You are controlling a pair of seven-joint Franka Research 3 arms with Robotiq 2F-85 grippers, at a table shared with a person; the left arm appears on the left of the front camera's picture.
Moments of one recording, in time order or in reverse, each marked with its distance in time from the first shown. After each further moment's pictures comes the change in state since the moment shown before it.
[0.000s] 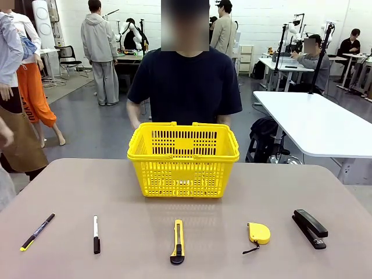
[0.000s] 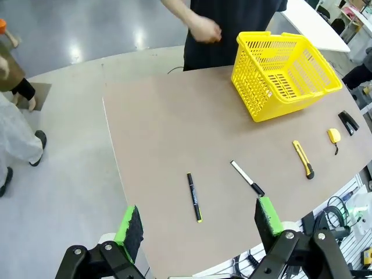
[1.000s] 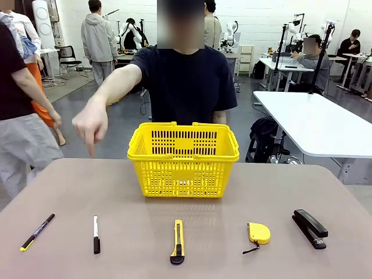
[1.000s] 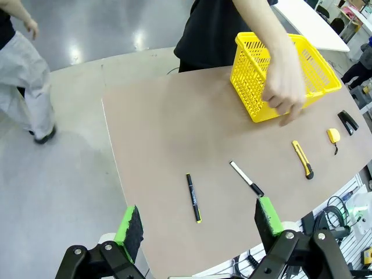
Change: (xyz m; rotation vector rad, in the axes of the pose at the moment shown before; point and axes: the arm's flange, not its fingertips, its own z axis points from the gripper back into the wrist) left arm 0.001 -0.003 0.000 -0.001 -0.001 -0.004; right arm 0.000 0.000 0.001 -0.001 -0.002 -0.001
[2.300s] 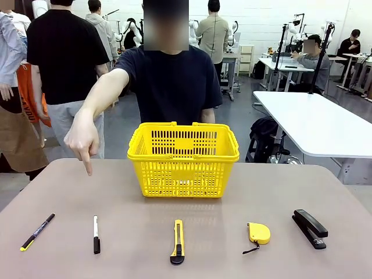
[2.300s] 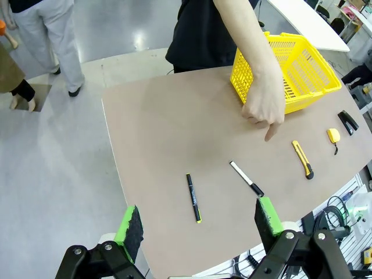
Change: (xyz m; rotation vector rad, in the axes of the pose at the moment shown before) left arm 0.000 0.000 0.000 0.000 0.000 0.000; right arm 0.000 0.000 0.000 0.000 0.000 0.000
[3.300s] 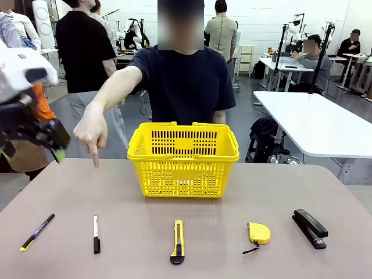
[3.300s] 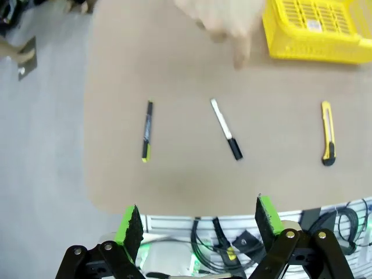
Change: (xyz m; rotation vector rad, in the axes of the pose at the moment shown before) left arm -0.015 -0.260 -0.159 0.442 0.381 0.139; right arm 0.000 -0.001 0.001 -0.002 -0.002 -0.002
